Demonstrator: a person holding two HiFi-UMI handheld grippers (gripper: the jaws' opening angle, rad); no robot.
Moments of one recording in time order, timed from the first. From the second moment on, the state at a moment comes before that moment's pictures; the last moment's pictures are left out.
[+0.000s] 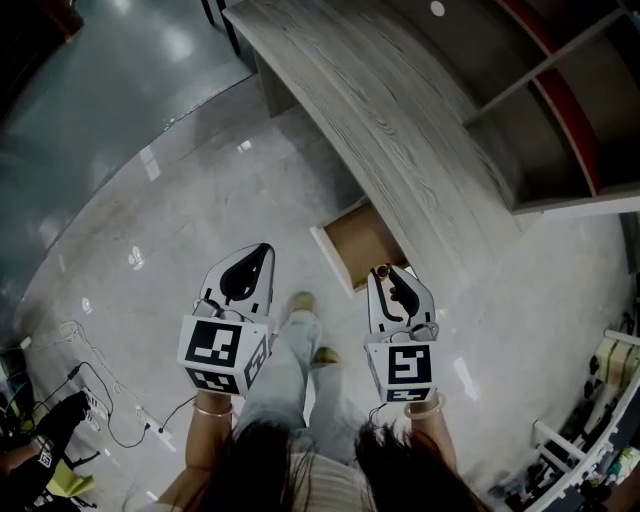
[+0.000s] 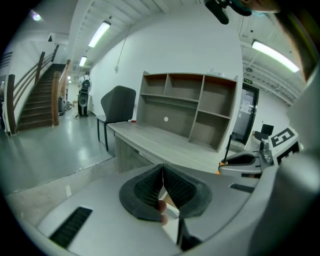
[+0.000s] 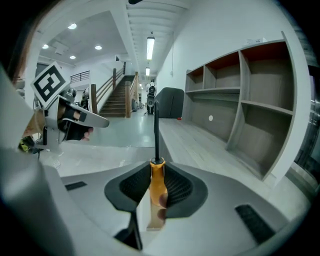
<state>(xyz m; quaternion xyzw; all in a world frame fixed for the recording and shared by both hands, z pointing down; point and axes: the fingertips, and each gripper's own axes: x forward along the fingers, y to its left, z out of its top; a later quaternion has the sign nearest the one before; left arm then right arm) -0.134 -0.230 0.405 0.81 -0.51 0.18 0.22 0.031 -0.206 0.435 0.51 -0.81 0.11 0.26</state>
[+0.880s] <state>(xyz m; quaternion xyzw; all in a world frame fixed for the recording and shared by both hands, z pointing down) -0.121 -0.243 0.487 0.81 -0.49 0.19 0.24 0.031 -0.220 0.550 0.48 -0.80 0.16 0.32</state>
